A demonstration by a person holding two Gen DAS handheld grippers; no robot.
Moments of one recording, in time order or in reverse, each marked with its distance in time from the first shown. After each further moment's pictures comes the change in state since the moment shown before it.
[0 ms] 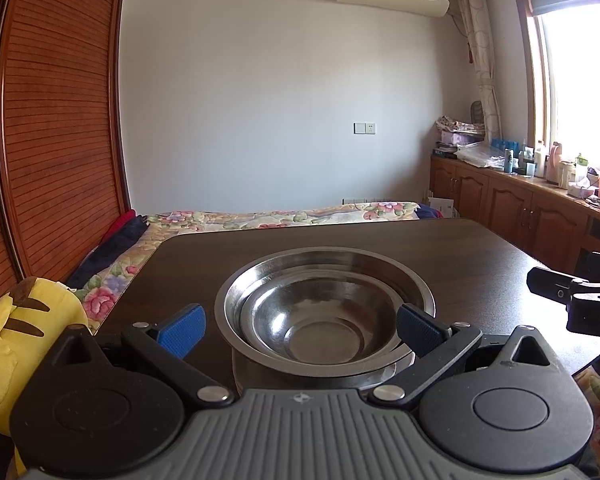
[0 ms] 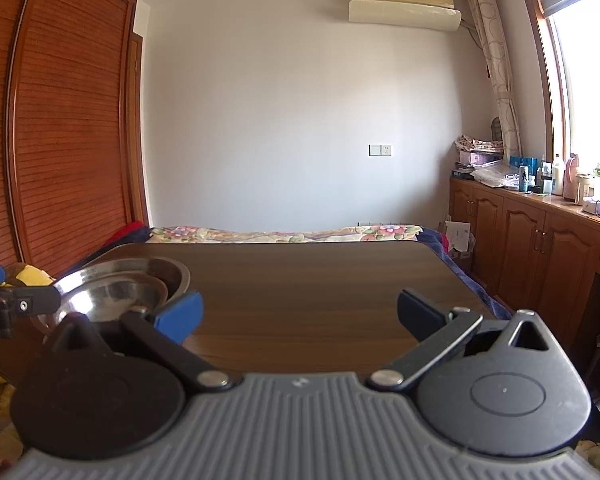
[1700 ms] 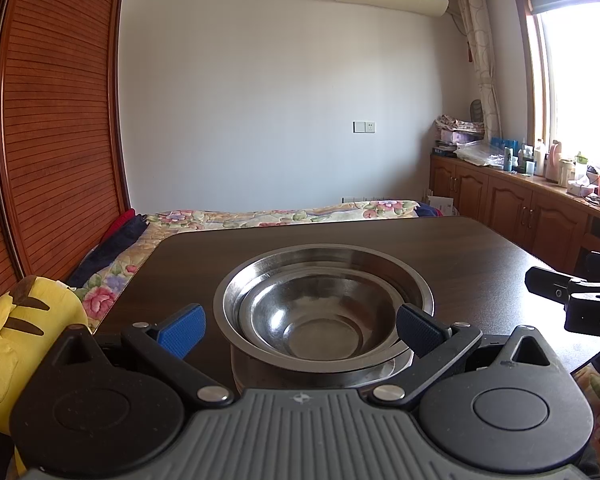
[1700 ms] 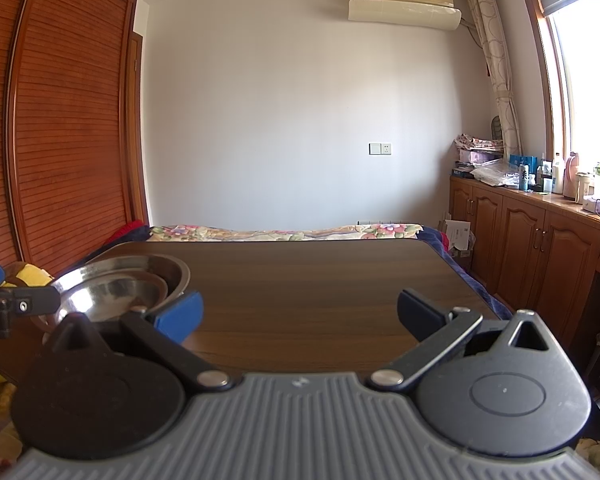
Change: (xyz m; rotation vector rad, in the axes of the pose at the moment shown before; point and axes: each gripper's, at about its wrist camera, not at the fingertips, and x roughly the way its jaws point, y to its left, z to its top) left arm -0.002 -0.001 0.000 0.002 0.003 0.000; right arm 0.001 0.000 -0.001 0.001 0.004 -0.001
